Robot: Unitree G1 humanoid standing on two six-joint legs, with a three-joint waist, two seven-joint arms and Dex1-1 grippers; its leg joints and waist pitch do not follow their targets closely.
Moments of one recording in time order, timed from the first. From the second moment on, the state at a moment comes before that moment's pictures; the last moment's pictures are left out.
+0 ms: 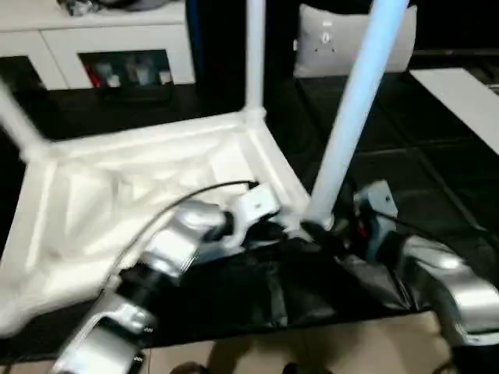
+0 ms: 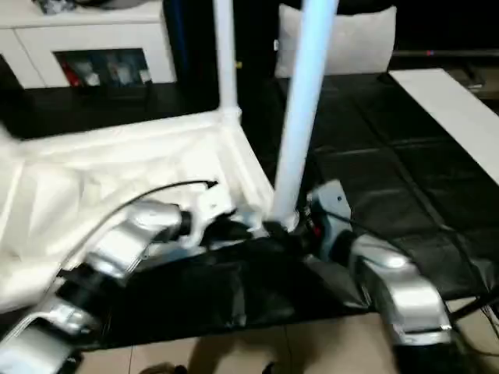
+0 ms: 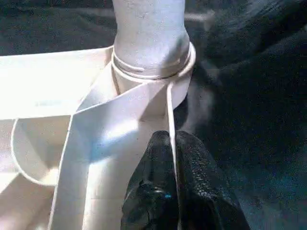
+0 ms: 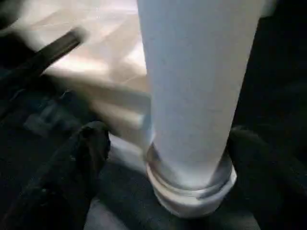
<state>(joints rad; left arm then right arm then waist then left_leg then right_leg) -0.58 0.25 -0.38 0.40 0.04 0.27 -1.05 -0.16 -0.43 0.01 -0.12 0.29 0.55 0.79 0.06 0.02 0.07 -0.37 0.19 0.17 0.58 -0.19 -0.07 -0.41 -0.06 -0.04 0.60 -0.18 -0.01</state>
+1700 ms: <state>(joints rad) -0.60 0.23 -0.38 0.44 0.05 0.31 -1.10 -0.11 -0.34 0.00 -0.11 0.26 0.50 0.76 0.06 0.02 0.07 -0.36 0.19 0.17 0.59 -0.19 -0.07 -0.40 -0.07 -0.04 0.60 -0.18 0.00</state>
